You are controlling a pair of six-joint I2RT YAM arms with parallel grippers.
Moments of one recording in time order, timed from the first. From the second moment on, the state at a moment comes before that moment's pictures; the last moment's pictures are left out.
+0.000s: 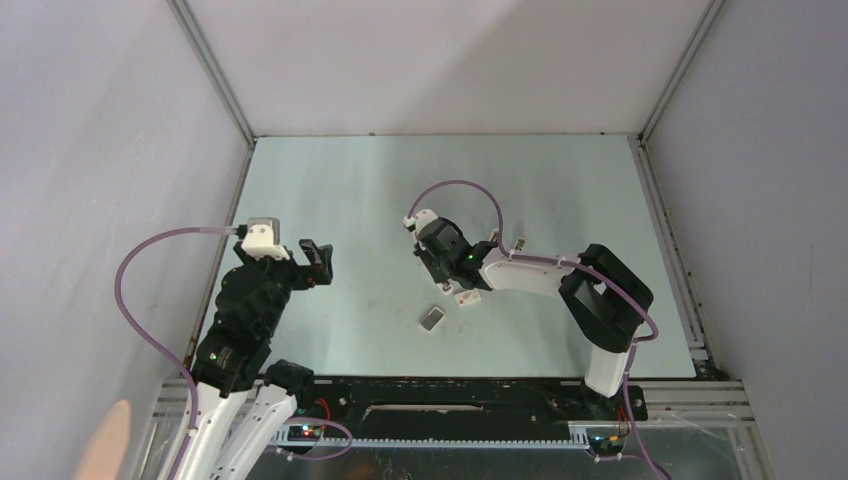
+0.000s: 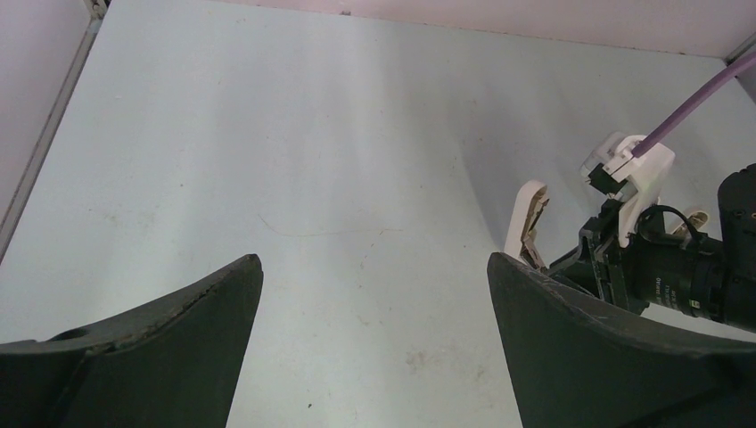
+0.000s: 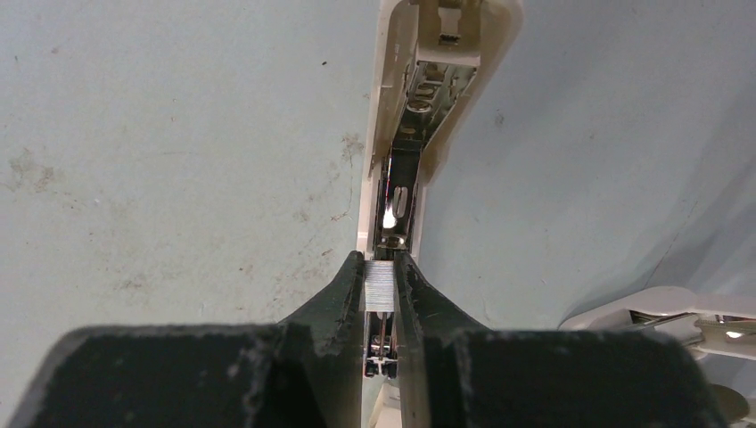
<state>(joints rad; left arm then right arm) -0.32 0.41 0.71 -0.50 -0.21 -0.22 0.90 1.83 1.13 -0.12 0.19 0.16</state>
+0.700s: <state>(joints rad) -0.32 0.41 0.71 -0.50 -0.21 -0.22 0.89 1.80 1.12 -0.12 0.19 0.14</state>
